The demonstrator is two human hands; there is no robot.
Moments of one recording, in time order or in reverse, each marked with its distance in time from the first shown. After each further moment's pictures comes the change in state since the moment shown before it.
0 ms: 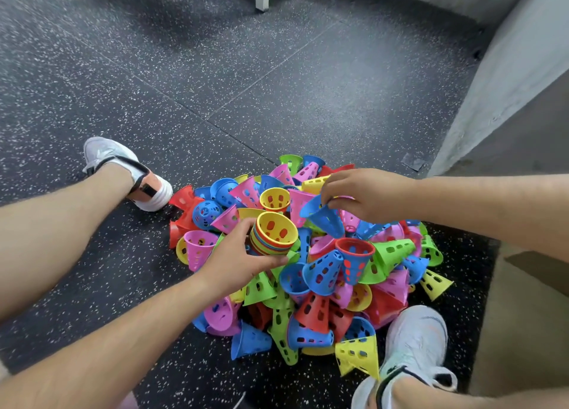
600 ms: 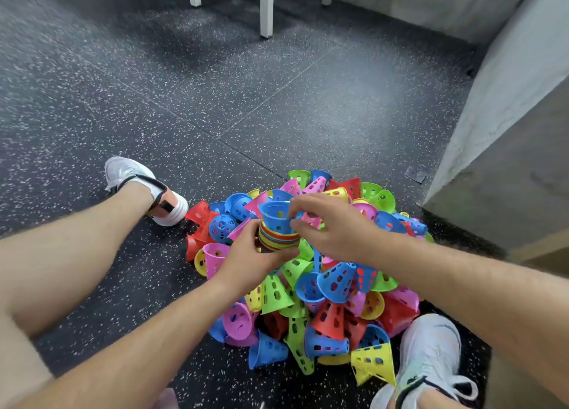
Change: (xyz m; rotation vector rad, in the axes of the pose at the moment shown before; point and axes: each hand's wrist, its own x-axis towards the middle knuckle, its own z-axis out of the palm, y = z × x) left_hand -0.003 0.012 -0.012 -0.177 0.108 0.041; right_hand 0.024 -0.094 0.034 0.406 0.431 0.086
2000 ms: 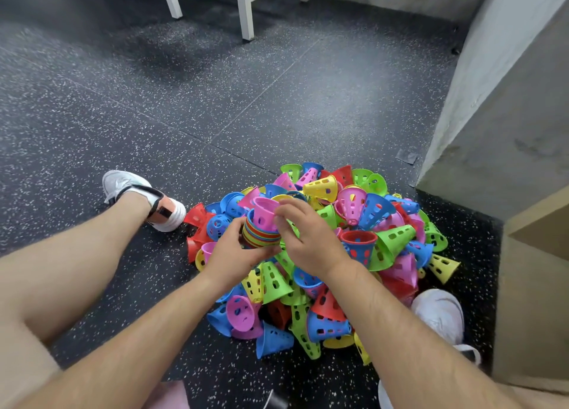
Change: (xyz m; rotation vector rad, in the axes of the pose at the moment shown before) left_hand -0.008 -0.006 -0.011 0.145 -0.015 0.003; right_hand -0.026 0.004 0.073 0.181 0.407 0.032
